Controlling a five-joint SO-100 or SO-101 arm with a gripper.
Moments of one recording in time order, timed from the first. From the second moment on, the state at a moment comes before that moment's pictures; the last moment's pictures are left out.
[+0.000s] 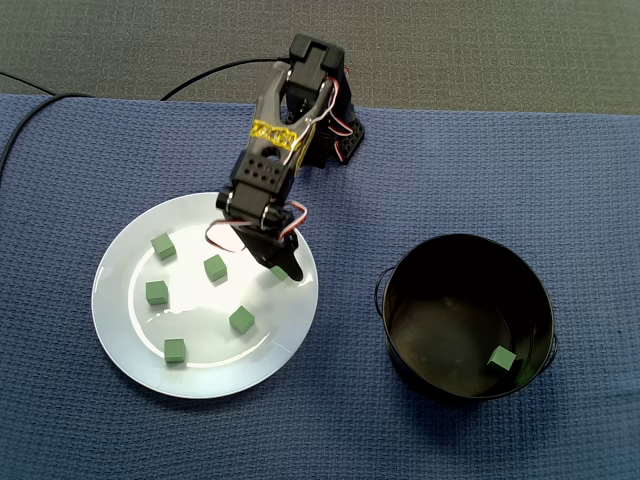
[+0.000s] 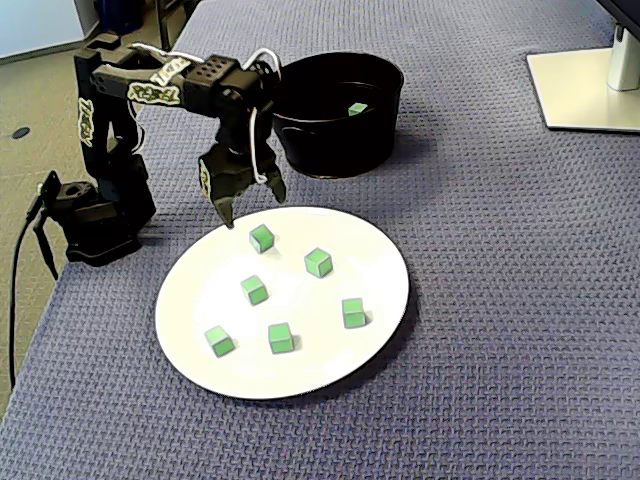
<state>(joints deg) 20.3 73.7 85.7 90.9 -49.6</state>
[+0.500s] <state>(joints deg) 20.0 70.1 88.7 84.0 -50.1</state>
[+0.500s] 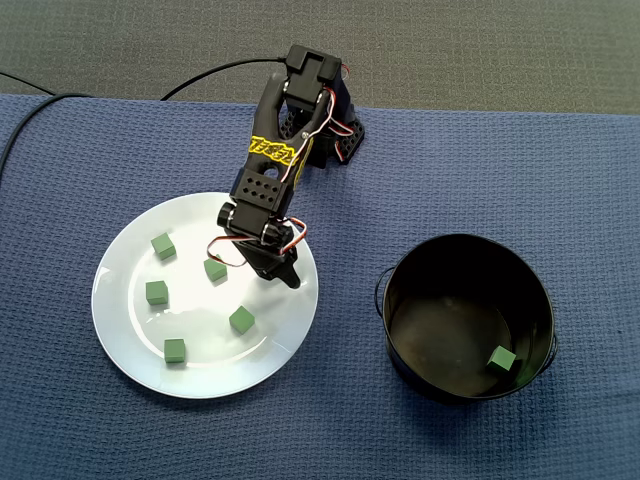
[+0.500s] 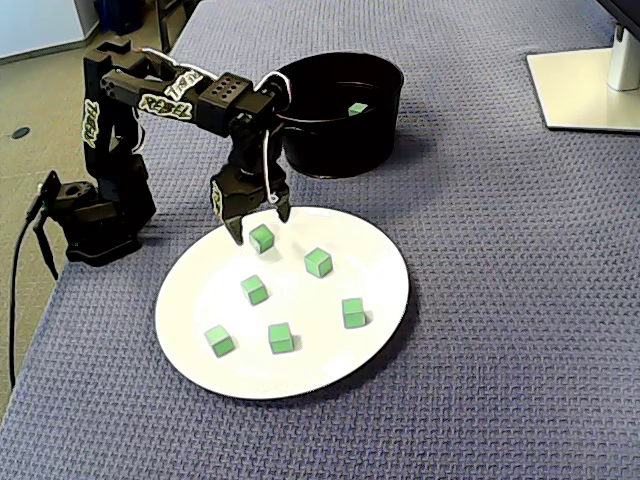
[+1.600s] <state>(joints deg) 27.6 91.6 61.2 90.2 -40.1</state>
